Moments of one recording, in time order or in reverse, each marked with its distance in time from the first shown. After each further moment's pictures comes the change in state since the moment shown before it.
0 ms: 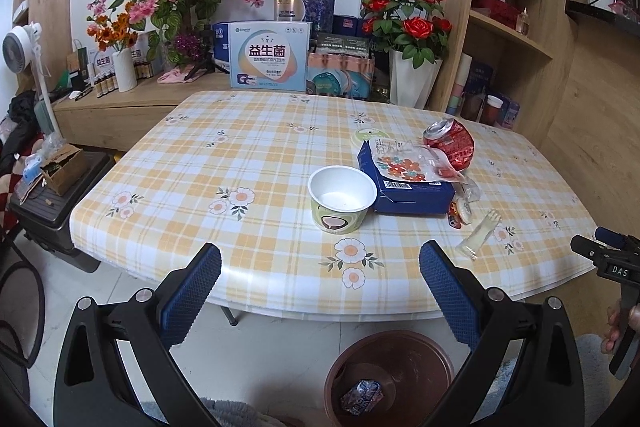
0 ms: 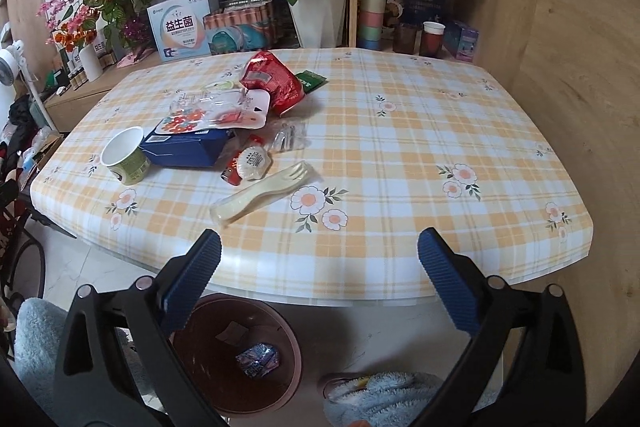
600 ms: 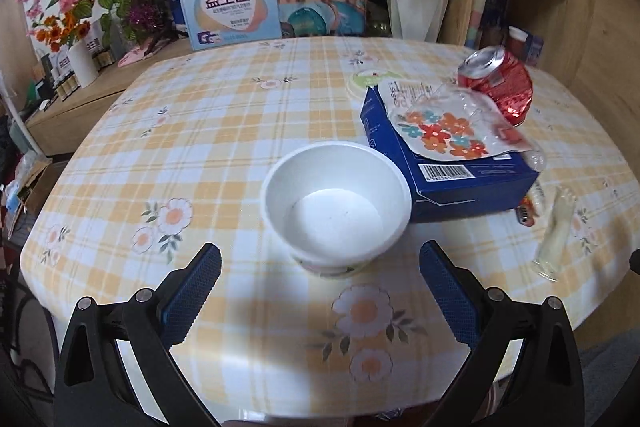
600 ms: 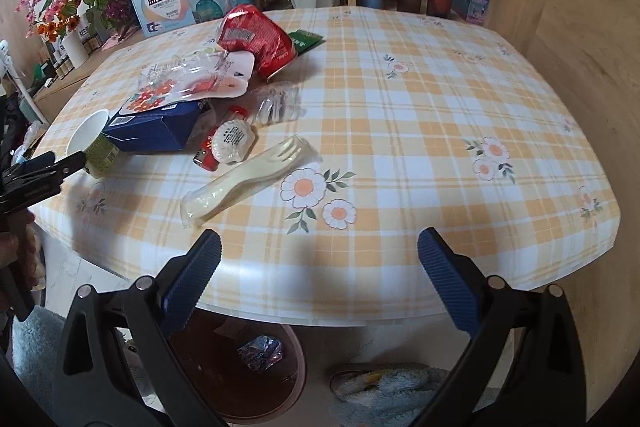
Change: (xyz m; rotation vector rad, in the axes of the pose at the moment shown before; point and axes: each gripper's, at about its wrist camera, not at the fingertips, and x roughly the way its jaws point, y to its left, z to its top) left arm 0.176 -0.025 0.023 0.131 0.192 0.030; right arm 0.069 -0.001 0.005 0.037 0.126 0.008
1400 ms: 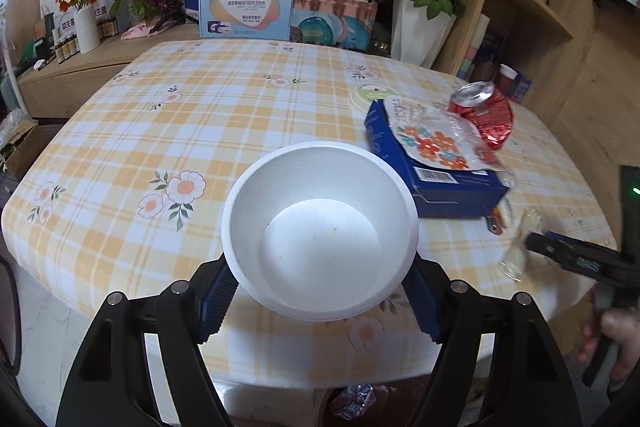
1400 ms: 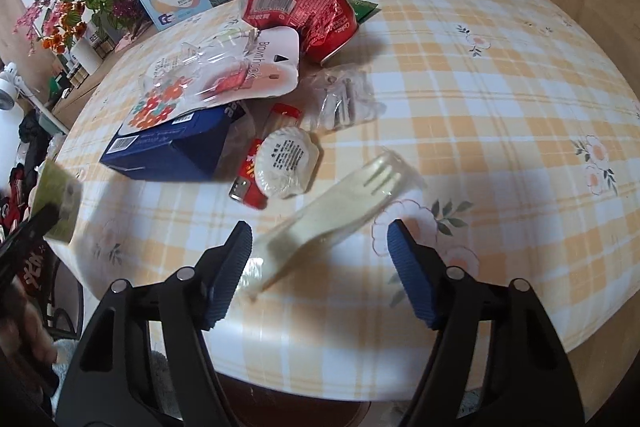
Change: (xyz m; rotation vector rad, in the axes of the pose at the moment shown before) left arm -0.045 0.032 -0.023 -0.142 -0.046 -0.127; right arm 0.079 0.042 0.038 0.071 0.094 0.138
